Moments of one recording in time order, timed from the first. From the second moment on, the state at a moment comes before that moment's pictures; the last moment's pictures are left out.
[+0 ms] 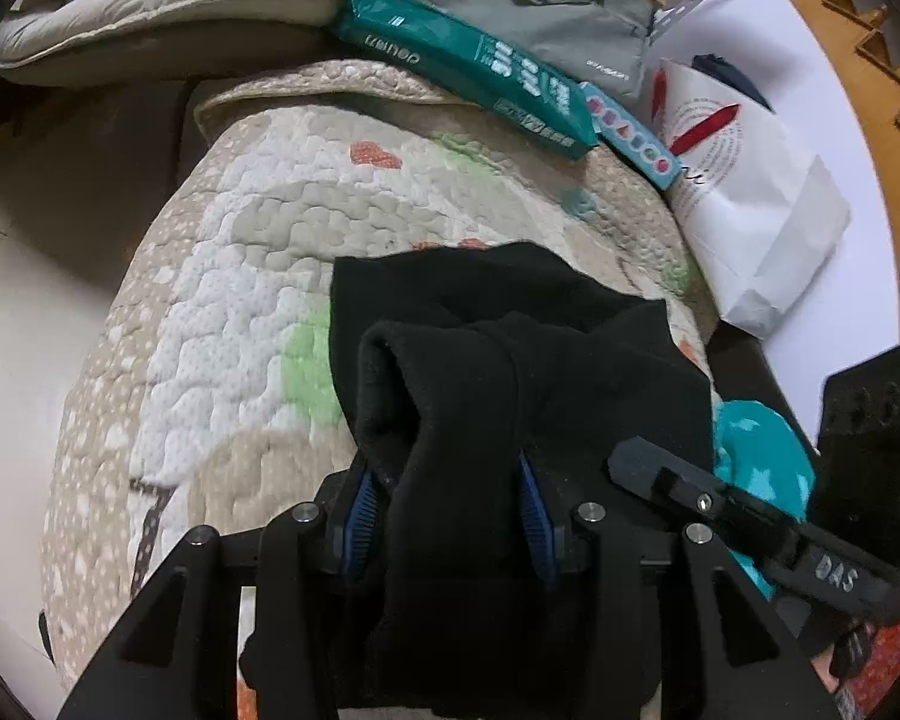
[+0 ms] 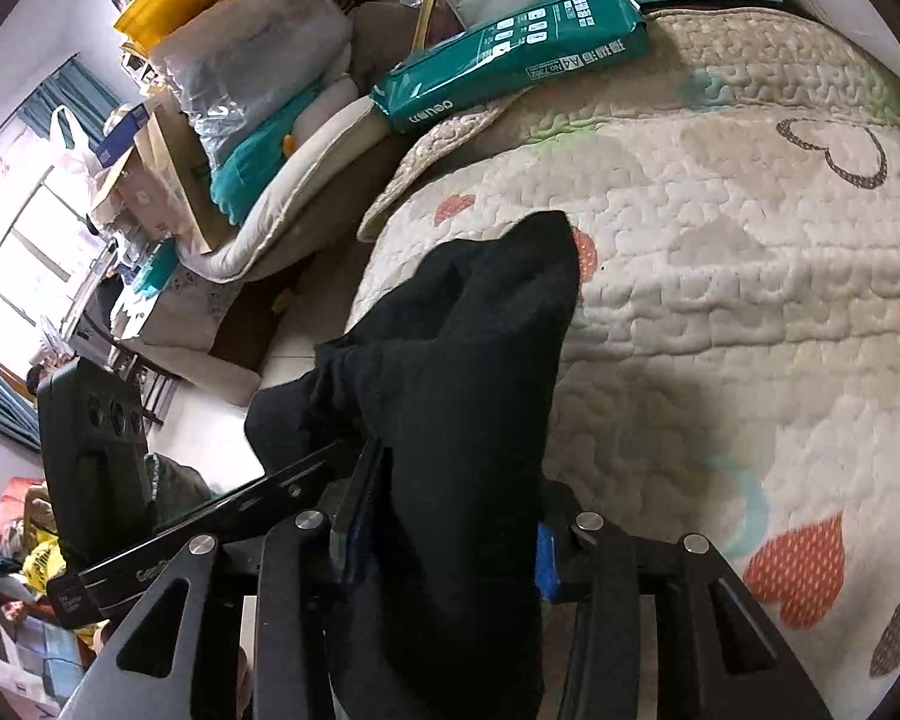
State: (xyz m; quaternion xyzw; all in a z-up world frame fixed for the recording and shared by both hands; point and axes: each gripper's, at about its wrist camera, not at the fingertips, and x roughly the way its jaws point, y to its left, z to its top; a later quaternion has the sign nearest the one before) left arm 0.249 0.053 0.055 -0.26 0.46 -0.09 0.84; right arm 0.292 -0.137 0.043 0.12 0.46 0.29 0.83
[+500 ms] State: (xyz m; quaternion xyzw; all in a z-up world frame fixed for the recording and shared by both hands) left arm 0.263 0.062 0.029 -0.28 0.48 -0.05 0.83; right arm 0.322 -0.142 0.006 0.16 0.48 0.24 0.83
